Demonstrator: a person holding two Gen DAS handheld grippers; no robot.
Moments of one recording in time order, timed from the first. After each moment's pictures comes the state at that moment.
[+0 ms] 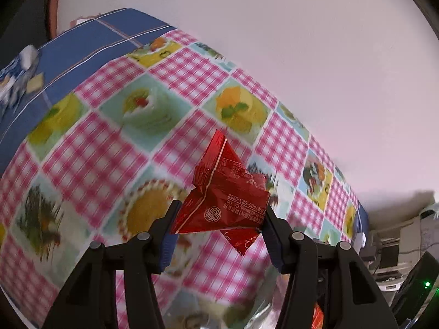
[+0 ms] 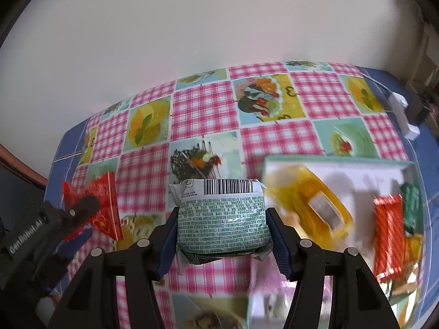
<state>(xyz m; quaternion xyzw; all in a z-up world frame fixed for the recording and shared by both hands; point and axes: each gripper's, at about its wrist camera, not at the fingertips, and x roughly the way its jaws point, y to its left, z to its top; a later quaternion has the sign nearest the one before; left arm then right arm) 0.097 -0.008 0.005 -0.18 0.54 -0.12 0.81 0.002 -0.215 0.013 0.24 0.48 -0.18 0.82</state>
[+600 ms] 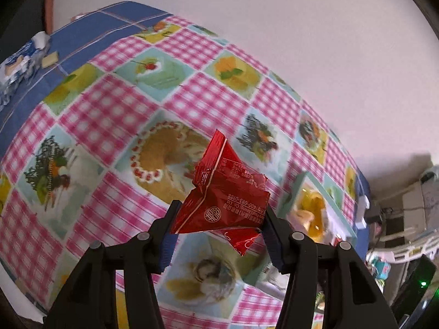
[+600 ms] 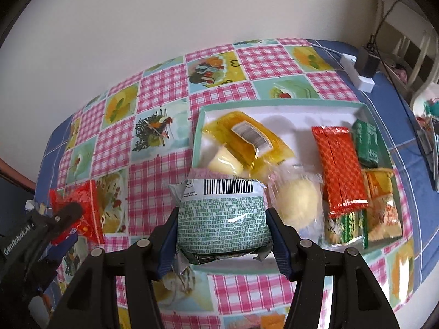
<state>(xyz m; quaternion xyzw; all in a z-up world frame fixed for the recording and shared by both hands) 0.019 -0.006 -0.005 -0.16 0.55 -0.15 0.81 -0.097 -0.222 0.001 0.26 0.49 -0.22 0.80</state>
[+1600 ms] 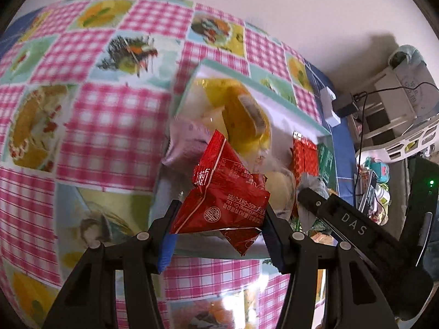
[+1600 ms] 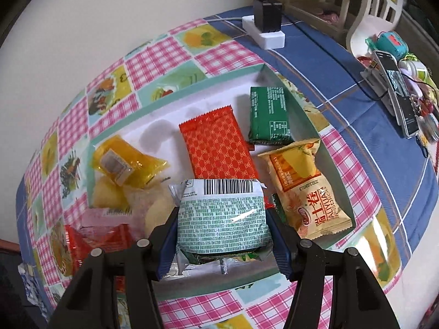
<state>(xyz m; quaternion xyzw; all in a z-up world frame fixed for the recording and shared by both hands) -0.045 -0.146 -0.047 -0.02 0.62 -0.32 0.72 -0.154 -0.325 -0.040 0.35 0.49 -0.35 0.72</state>
